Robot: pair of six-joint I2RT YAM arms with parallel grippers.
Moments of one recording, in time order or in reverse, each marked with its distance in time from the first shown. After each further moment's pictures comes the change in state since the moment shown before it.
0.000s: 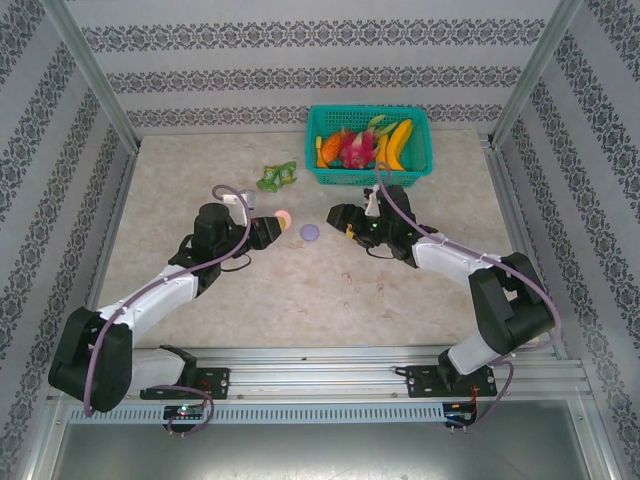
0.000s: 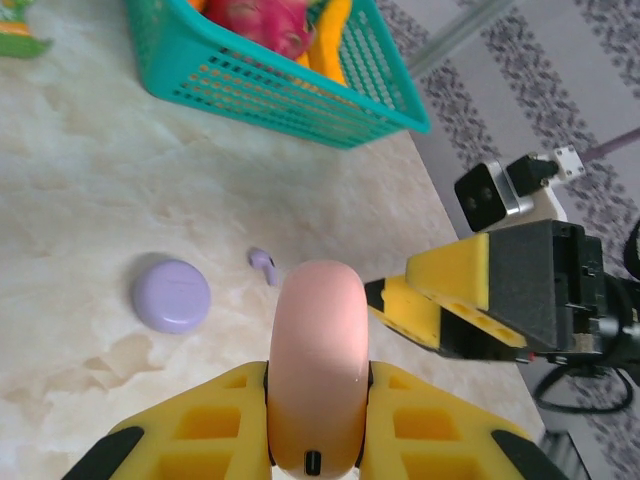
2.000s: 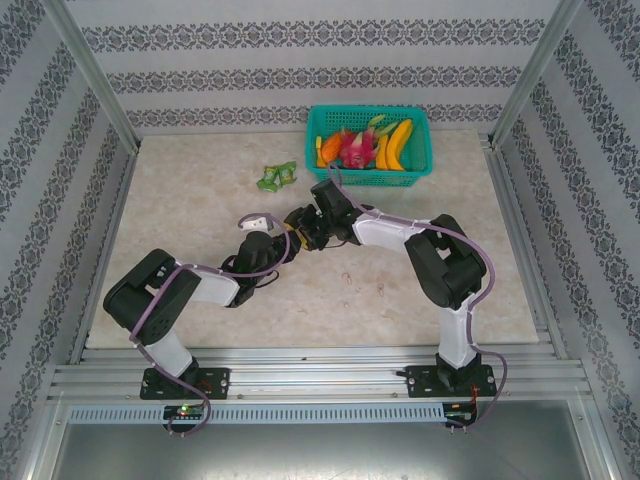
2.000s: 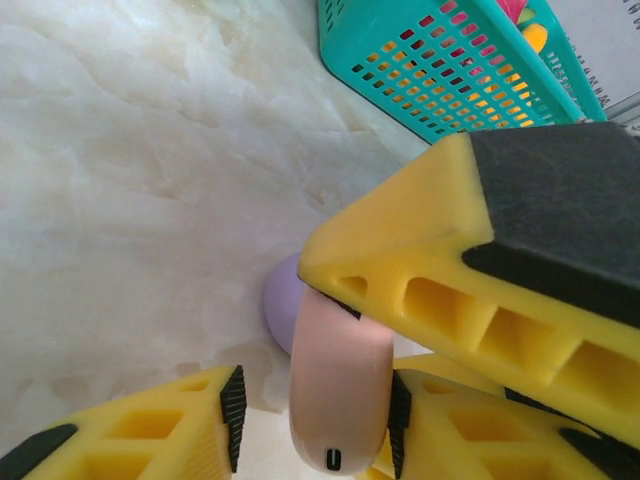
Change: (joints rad) left arm -0.232 0.437 -0.114 0.513 -0.564 -0.208; right arm 0.211 0.446 0.473 -0.261 0.105 0.537
